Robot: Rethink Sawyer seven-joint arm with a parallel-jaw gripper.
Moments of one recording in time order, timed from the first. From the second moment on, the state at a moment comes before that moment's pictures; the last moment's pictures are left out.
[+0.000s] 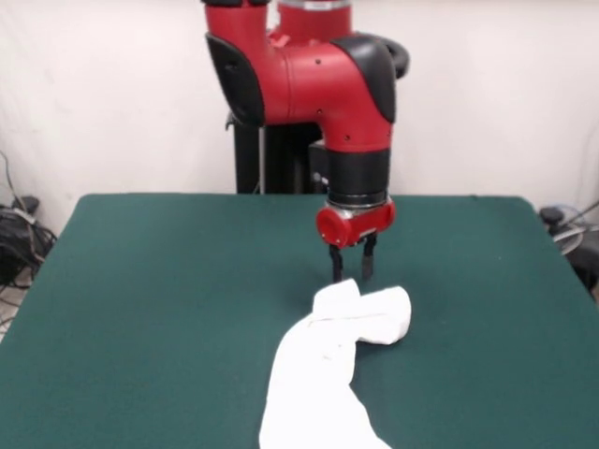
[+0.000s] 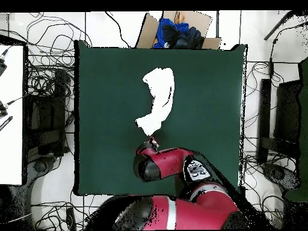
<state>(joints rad) -0.30 -0.47 0.08 1.91 -0.56 -0.08 1.25</state>
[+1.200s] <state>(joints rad) -0.16 -0.55 -0.14 1.91 -0.52 -0.22 1.25</state>
